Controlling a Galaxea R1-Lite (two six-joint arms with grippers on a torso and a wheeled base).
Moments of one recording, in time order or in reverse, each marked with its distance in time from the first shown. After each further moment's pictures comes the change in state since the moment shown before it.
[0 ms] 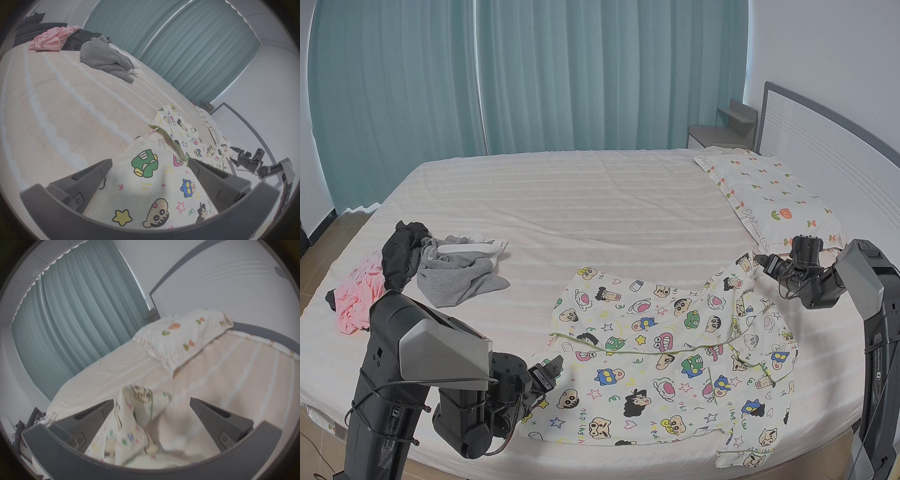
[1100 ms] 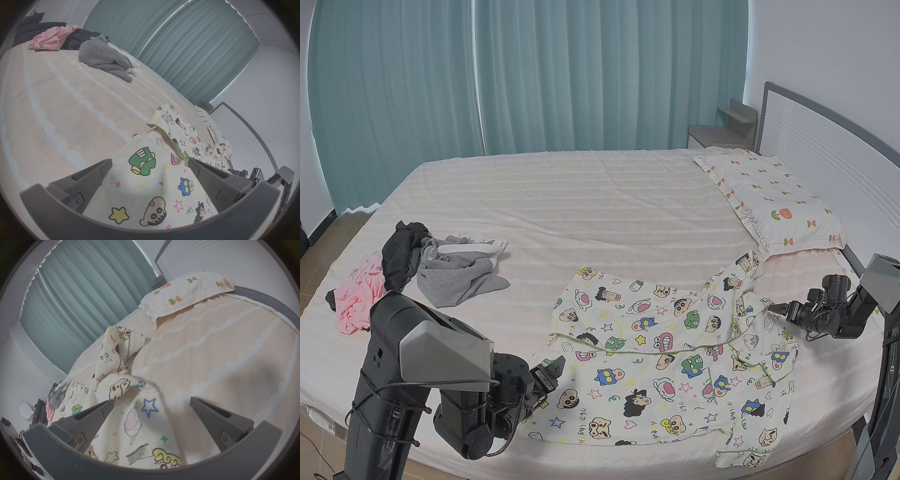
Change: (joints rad) left arm -0.010 -0.002 0.000 0.000 -0.002 -0.003; right arm -0.163 -0.037 0.326 -0.048 0.381 -0.211
